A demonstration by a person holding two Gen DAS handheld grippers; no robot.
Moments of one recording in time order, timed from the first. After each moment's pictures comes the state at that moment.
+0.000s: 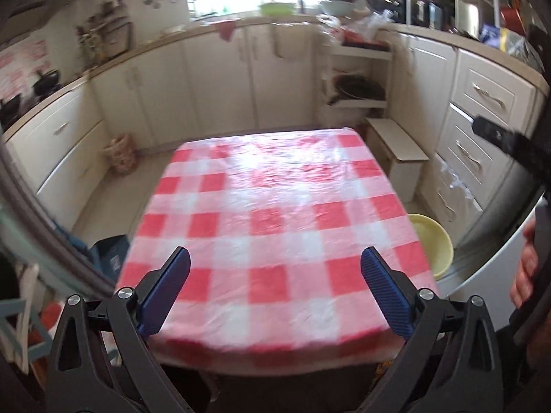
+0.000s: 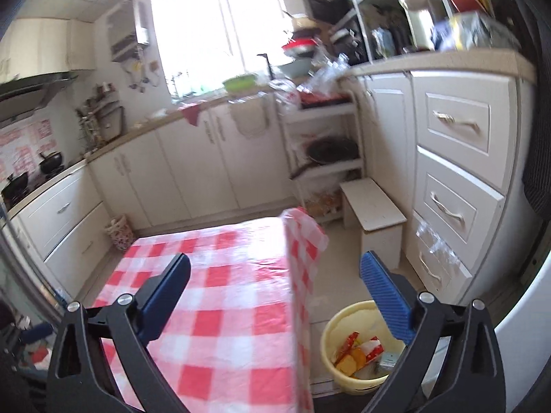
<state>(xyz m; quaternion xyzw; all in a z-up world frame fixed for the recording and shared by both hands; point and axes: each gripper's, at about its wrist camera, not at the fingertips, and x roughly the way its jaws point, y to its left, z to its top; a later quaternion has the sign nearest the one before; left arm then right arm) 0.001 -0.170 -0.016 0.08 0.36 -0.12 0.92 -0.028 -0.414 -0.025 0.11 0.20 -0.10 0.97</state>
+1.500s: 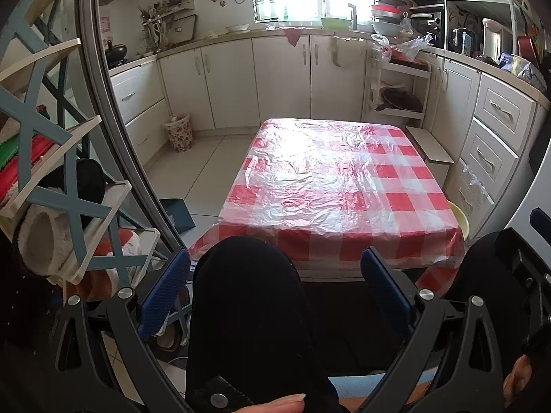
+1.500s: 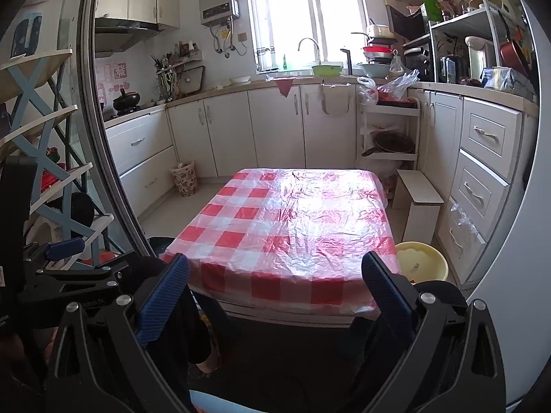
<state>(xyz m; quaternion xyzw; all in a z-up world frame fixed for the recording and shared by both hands) -0.164 -0.009 0.000 0.06 0.35 -0.05 0.93 -0.200 -0.213 -0.029 0.04 0.24 -0.01 0.97</state>
